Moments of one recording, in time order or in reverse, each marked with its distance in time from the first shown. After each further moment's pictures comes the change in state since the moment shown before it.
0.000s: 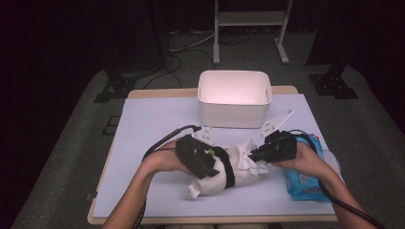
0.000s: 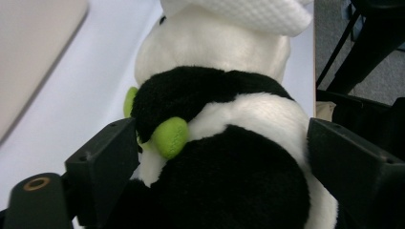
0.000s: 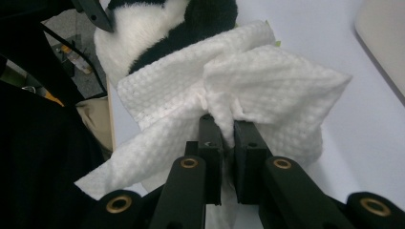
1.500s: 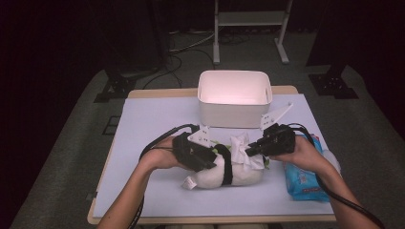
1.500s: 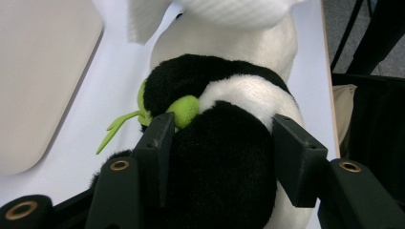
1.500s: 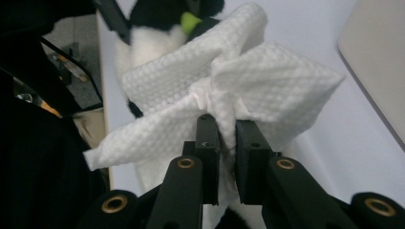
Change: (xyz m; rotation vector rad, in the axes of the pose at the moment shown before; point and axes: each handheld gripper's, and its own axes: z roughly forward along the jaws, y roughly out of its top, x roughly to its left) left arm 0.000 -0.001 -0.013 -0.009 0.061 0.134; right arm -0.007 0.016 -0.005 -0.017 -0.014 -0.001
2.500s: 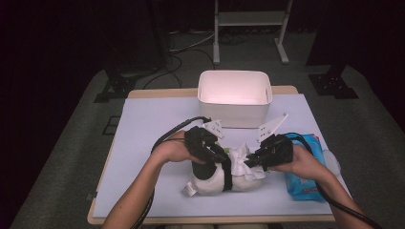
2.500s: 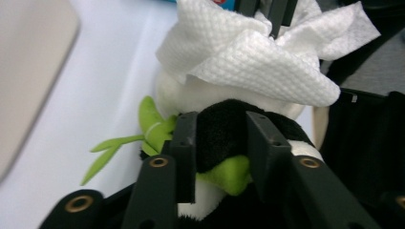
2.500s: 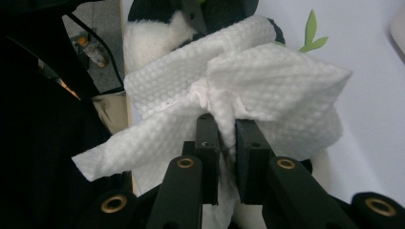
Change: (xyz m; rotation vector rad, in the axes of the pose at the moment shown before) left arm 0.015 0.029 0.015 0.038 -0.092 -0.072; right arm 0.017 -0.011 0.012 0.031 0.066 -0.034
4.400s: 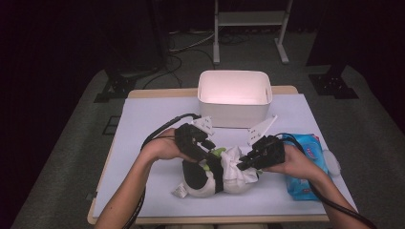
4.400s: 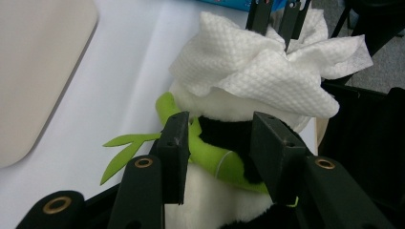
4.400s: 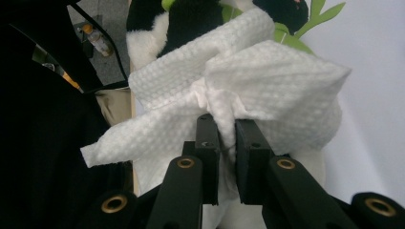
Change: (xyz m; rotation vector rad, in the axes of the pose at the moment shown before) left arm 0.004 -0.013 -0.022 0.004 0.013 -0.017; right arm 0.006 0.014 0.015 0.036 0.021 -0.048
